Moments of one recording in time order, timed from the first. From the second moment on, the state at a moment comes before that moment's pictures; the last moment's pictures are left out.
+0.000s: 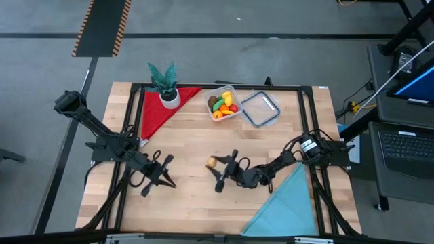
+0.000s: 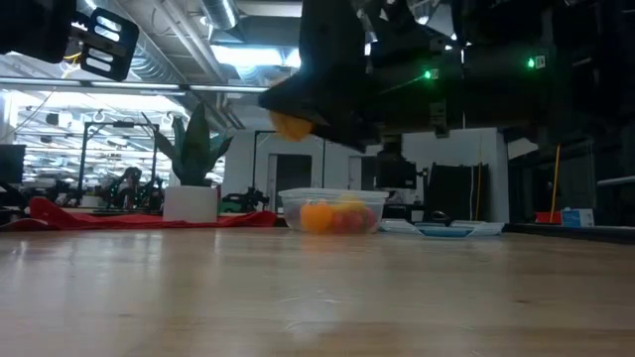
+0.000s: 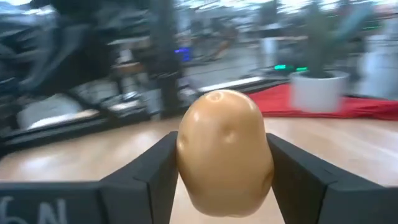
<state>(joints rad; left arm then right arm) -0.61 0.97 0.32 0.31 -0.09 -0.02 0.43 2.20 0.95 1.30 0.82 0.08</state>
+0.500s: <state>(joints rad) -0.60 0.97 0.32 0.31 -0.20 -0.07 0.39 2.20 0.97 1.33 1.29 -0.08</state>
